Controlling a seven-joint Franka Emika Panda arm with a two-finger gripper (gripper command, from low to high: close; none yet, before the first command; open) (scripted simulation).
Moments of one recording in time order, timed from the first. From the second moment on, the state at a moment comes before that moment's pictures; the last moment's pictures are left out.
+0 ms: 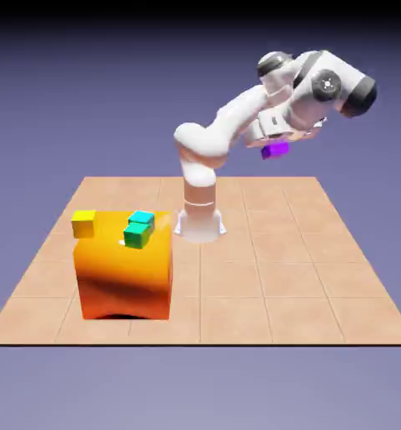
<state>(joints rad) -1.00 -0.99 1.03 -2.03 0.34 0.79 0.04</state>
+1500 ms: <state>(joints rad) 0.29 0.28 -0.51 -2.11 -1.02 1.37 0.05</state>
